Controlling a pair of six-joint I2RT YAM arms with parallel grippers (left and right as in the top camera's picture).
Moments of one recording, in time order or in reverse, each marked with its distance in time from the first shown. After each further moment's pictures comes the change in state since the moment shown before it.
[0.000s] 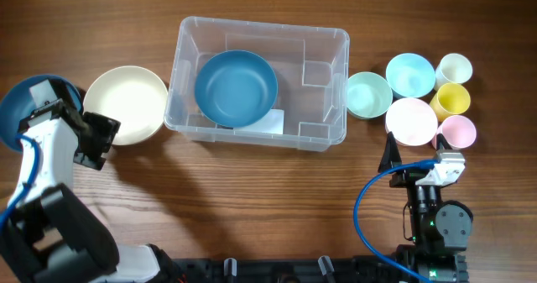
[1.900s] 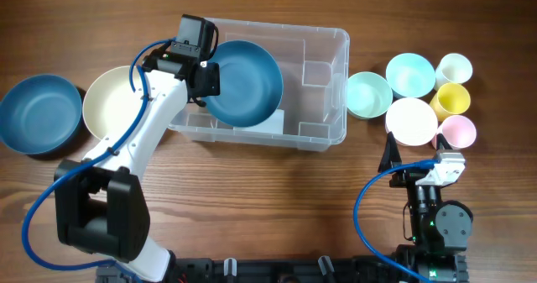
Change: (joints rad) left arm -0.731 0.126 0.340 -0.005 -0.235 0.496; right arm 0.000 0.000 0.000 0.000 0.000 0.000
